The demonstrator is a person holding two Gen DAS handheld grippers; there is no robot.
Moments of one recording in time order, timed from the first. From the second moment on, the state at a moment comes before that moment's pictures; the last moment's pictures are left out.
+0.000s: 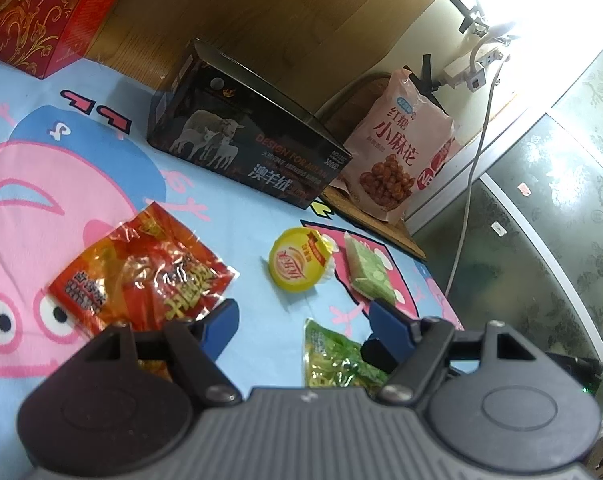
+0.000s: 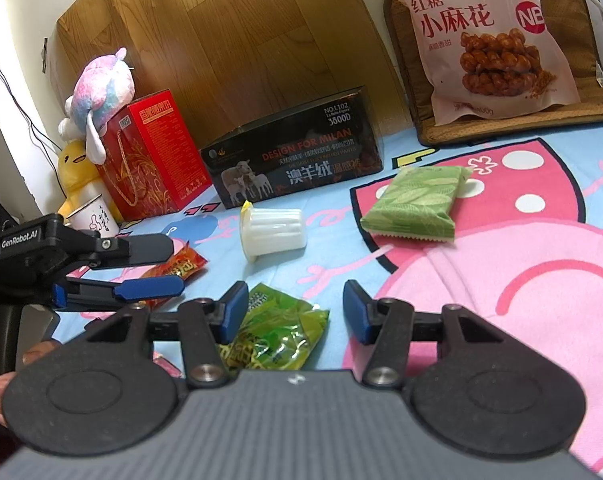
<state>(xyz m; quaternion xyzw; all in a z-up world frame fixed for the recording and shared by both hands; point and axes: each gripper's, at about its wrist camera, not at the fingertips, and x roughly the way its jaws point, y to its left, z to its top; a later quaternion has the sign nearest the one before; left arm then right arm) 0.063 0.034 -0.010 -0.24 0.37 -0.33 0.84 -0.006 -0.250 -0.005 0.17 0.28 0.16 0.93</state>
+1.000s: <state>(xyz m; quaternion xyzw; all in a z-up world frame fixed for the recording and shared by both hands) 0.065 0.038 -0.010 -0.25 0.36 -0.32 0.84 -0.008 -0.252 0.000 0.18 0.28 0.16 0.93</state>
